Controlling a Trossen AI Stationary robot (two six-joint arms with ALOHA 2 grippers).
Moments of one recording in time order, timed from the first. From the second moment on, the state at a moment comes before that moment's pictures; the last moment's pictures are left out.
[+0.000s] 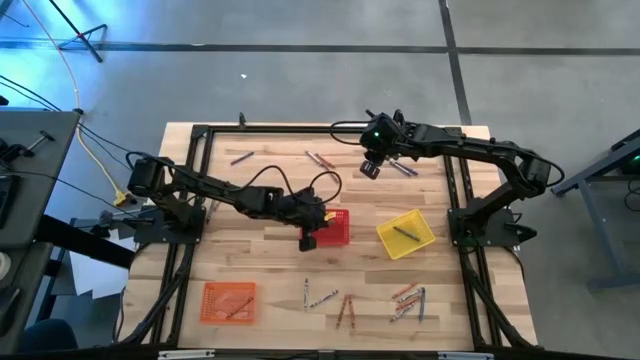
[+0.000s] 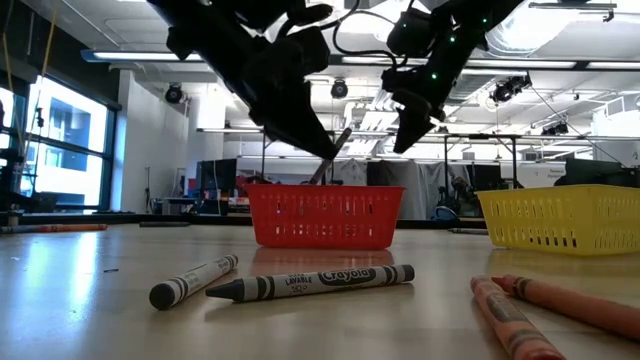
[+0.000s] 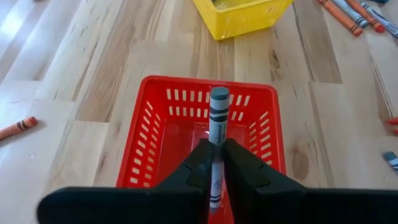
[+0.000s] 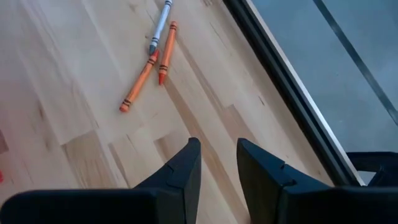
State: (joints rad) left arm -0.06 1.70 0.99 -0.04 -0.07 -0.09; right arm -0.47 1.50 1.14 -0.59 0.16 -0.08
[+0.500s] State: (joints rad) left arm -0.06 1.68 1.00 -0.03 -0.12 -0.05; right arm -0.50 1.50 1.14 -0.76 0.27 -0.09
